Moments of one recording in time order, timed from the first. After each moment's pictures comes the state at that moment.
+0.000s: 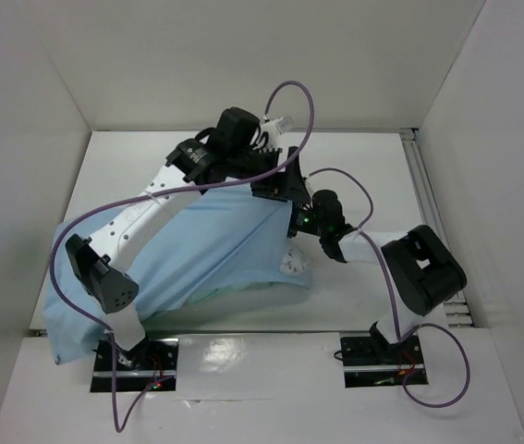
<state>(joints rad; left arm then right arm) -0.71 1.75 1.94 -0.82 0.54 -0.57 0.49 1.63 0.67 0.68 -0.57 0.96</state>
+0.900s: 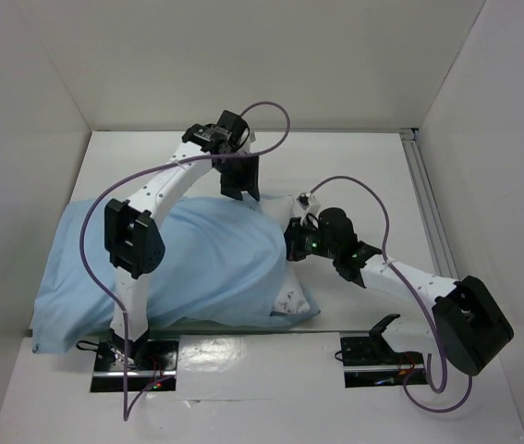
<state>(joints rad) -0.48 2.05 2.05 -1.11 0.24 -0.45 0.60 1.21 0.54 0.28 -0.41 0.62</state>
